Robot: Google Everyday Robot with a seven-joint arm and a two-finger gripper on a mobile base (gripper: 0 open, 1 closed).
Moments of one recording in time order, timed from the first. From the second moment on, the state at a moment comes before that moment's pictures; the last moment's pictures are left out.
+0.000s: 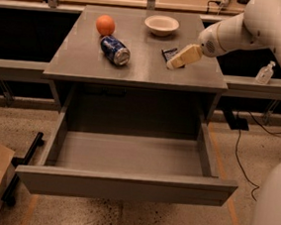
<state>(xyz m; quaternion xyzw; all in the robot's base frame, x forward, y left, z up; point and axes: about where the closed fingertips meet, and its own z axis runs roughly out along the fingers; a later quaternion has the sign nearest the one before) 0.767 -0.138 0.905 -0.43 0.79 0.12 0.43</state>
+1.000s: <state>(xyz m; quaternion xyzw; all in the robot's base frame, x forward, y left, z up) 0.837 -0.115 0.818 -0.33 0.81 0.21 0.43</state>
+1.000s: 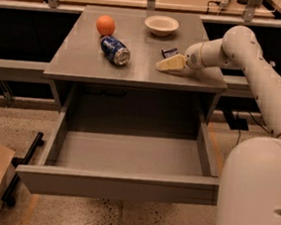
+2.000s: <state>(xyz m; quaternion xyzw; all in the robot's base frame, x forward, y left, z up) 0.838 -0.114 0.831 -0.33 0.81 0.21 0.43</state>
